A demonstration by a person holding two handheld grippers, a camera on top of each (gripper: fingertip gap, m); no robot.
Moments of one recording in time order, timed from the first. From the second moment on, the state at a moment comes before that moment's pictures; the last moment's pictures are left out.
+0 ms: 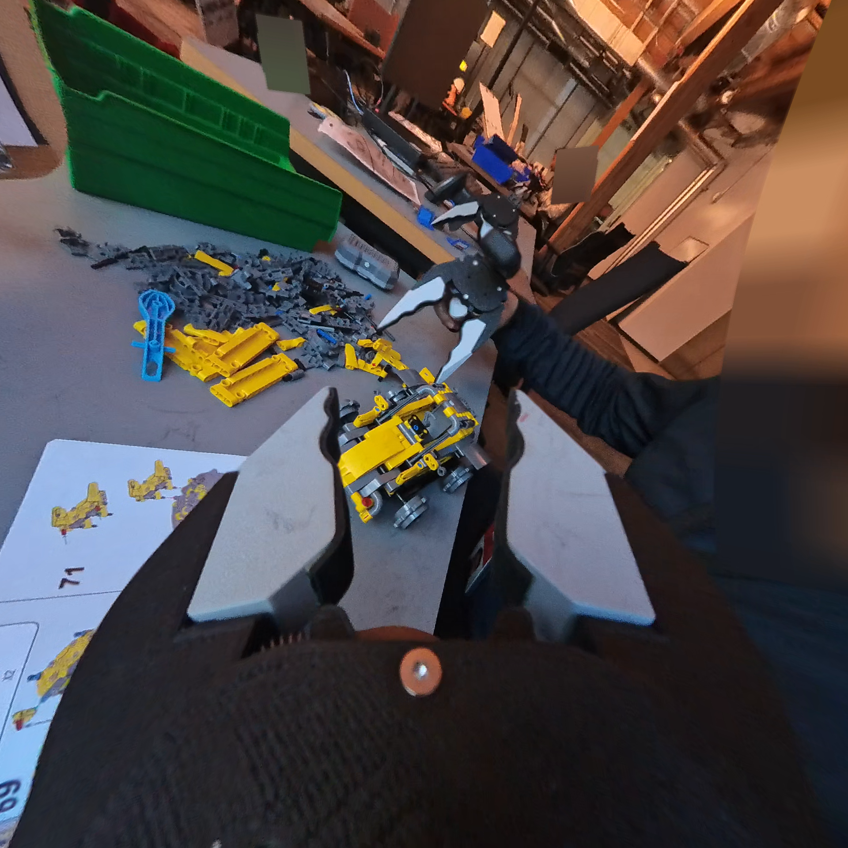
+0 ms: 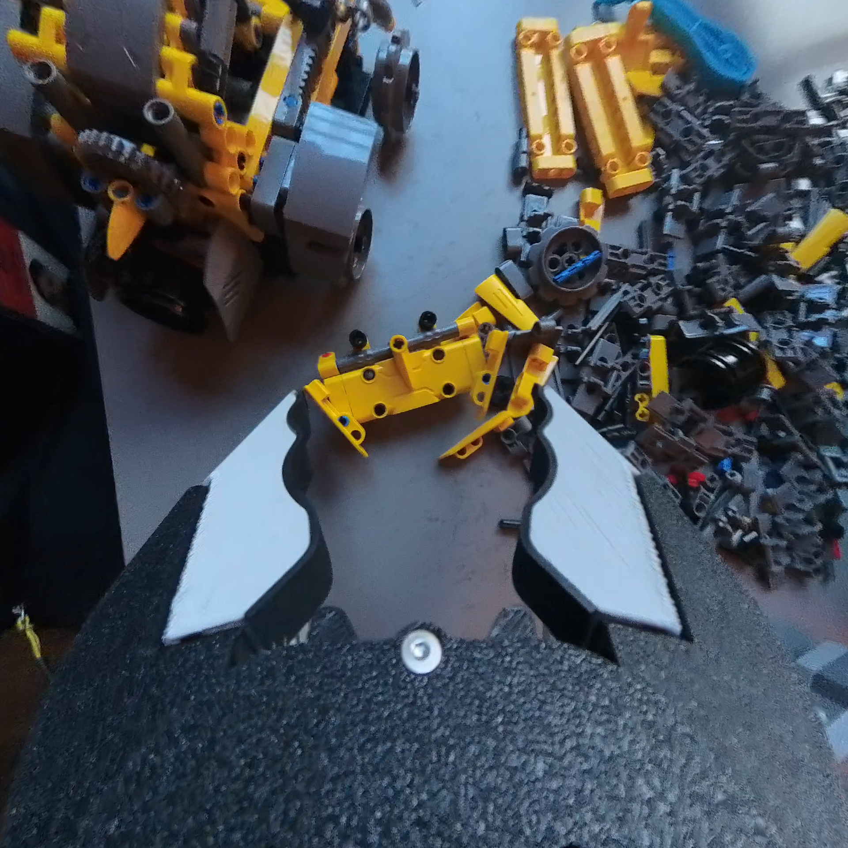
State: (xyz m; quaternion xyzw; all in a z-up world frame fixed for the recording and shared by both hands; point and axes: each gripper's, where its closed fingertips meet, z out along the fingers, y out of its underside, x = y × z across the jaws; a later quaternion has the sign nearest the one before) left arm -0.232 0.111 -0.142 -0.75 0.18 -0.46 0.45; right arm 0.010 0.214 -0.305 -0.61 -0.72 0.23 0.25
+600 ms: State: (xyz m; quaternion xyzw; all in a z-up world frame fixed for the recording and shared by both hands) left arm -0.234 0.124 -0.161 -0.75 0.15 -0.48 0.42; right arm 0.029 0.185 -0.322 -0.60 -0.76 0.19 0.19
